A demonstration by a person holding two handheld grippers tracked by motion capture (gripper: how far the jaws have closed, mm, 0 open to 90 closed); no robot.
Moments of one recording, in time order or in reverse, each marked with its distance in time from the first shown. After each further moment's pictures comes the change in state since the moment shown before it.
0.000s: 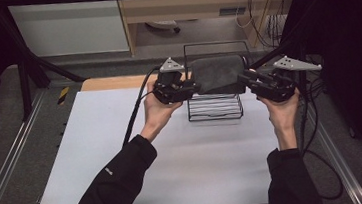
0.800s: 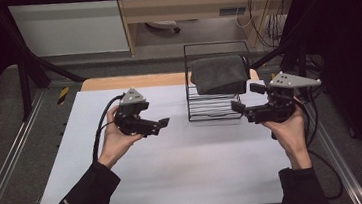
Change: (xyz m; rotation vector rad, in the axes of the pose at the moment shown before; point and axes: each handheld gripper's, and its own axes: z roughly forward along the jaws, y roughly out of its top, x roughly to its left) left arm 0.024 -0.092 -0.078 0.085 0.074 0.015; right arm 0.041 -0.022 -0.022 0.082 0.085 -0.044
